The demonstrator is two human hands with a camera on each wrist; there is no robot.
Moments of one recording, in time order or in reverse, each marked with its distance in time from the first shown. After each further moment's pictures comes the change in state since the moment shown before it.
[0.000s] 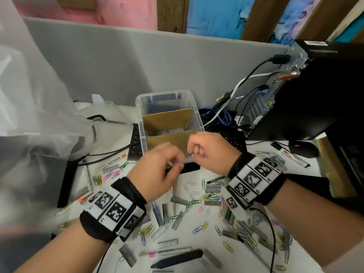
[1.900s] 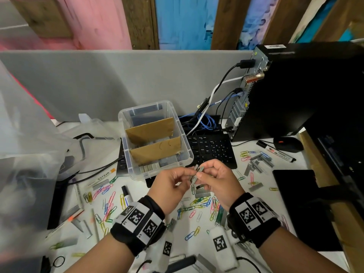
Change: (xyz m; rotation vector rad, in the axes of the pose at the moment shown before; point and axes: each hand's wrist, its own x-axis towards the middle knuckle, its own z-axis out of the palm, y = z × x) left_hand 0.006 0.017 0.078 -0.505 -0.079 -0.338; right_hand -0.078 0.044 0.050 1.027 0.393 0.506
